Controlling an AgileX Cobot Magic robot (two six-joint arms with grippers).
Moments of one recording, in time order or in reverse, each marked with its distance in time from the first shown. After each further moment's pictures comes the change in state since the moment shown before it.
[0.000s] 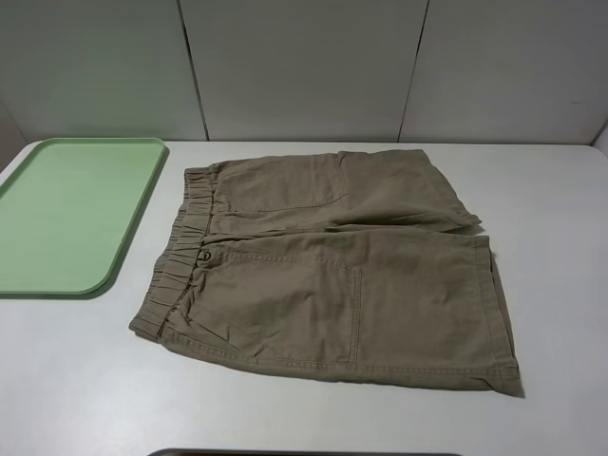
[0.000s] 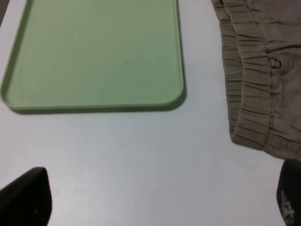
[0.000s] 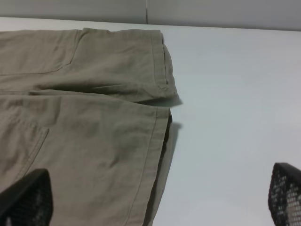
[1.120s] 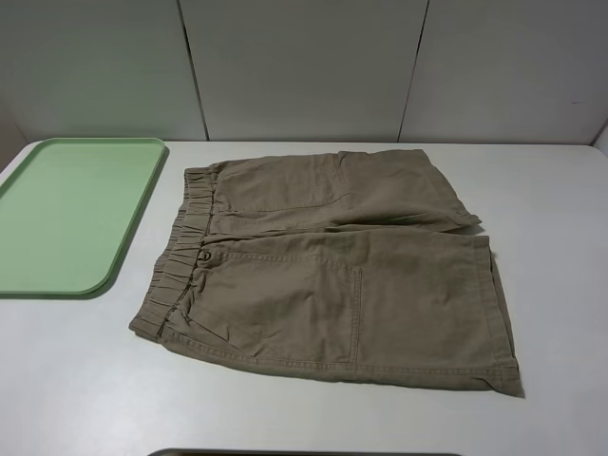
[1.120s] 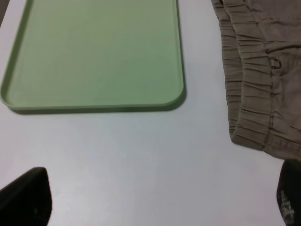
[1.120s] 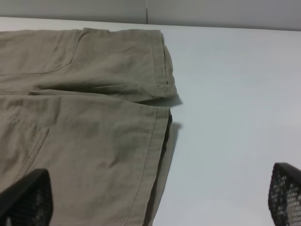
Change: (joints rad) left arm 0.000 0.000 0.000 0.000 0.000 0.000; right arm 0.000 0.000 0.000 0.000 0.000 0.000
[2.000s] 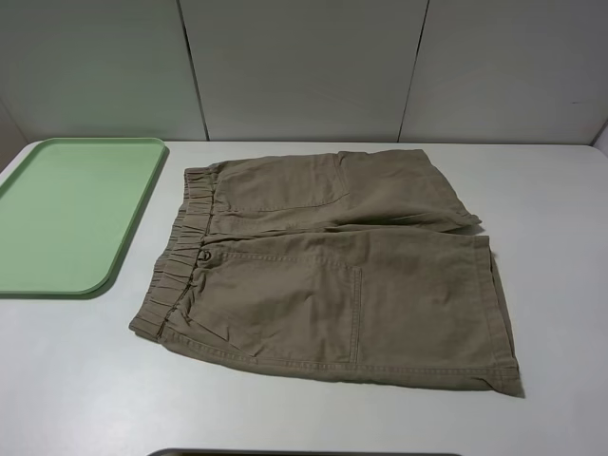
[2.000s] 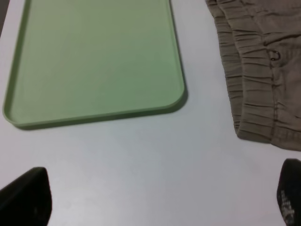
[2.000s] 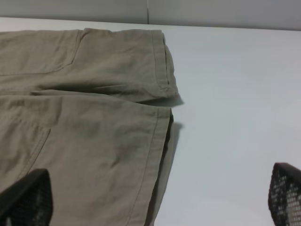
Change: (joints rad) left arm -0.121 0.000 0.000 0.072 -0.001 0.000; right arm 0.000 0.000 0.000 0.000 0.000 0.000
